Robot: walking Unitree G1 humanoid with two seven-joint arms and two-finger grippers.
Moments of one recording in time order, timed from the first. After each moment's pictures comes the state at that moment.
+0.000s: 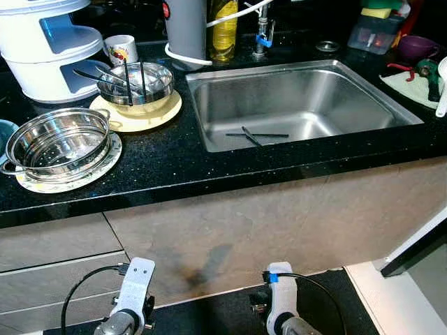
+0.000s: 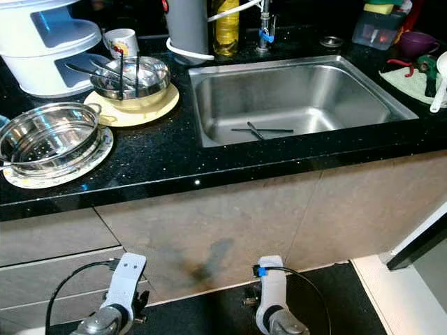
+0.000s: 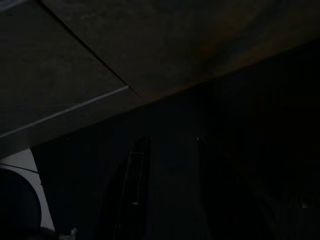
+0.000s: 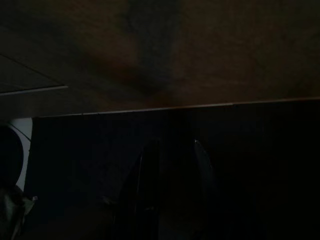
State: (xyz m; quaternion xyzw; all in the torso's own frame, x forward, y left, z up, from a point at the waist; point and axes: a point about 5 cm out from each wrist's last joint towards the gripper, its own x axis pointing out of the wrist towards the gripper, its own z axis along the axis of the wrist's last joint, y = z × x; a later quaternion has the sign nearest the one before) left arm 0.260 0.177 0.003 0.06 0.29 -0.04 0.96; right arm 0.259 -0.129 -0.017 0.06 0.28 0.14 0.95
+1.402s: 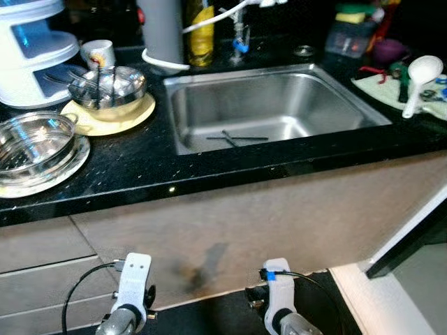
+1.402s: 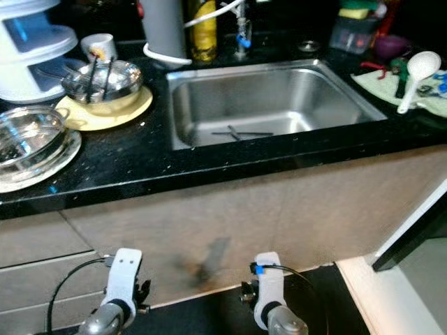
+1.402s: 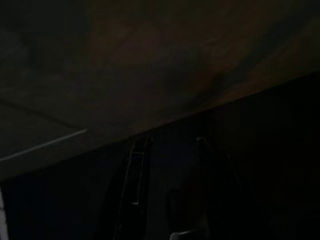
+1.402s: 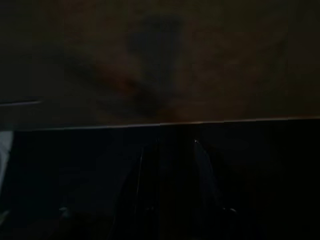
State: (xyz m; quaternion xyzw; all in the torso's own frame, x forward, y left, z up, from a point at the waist) left arm 0.267 0.172 0.006 0.03 0.23 -0.04 0.97; right arm 0.268 -0.136 -0.013 0.04 0.25 0.15 0.96
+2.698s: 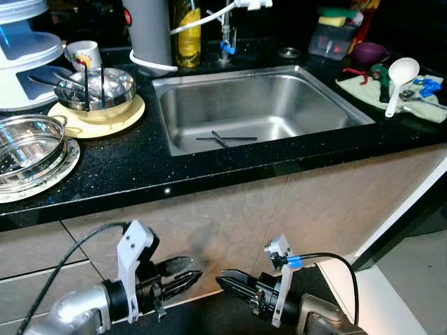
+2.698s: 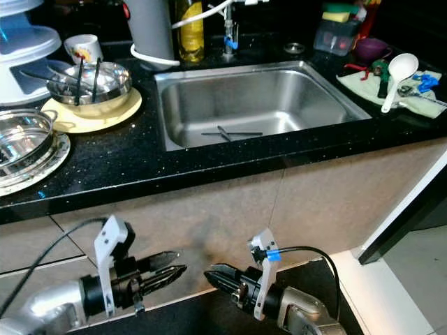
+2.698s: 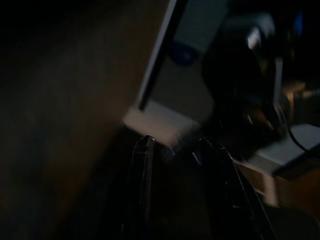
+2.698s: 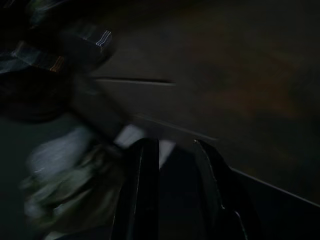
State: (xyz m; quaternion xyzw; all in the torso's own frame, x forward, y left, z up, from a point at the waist) left arm 0.236 0.149 0.181 -0.01 0.03 -0.50 0.87; right arm 0.243 -0.112 0.102 0.16 0.13 0.52 0.83
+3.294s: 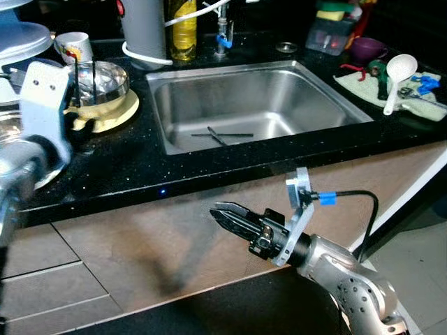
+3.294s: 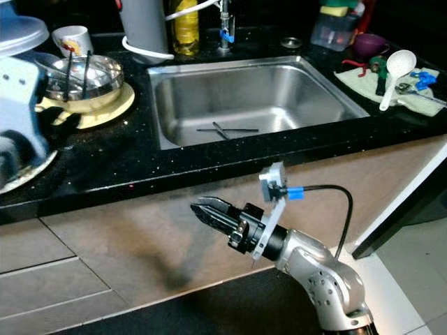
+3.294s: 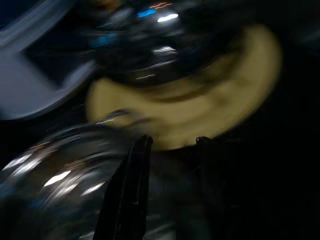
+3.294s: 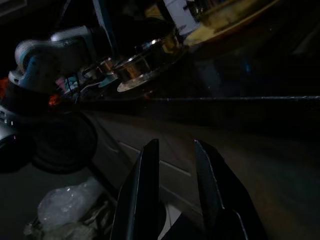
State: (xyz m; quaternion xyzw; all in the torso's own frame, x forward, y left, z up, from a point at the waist) left arm 0.315 0.283 0.329 0.20 -0.02 0.06 0.98; right arm 0.265 -0.103 0.204 0.19 -0.01 0.54 0.82
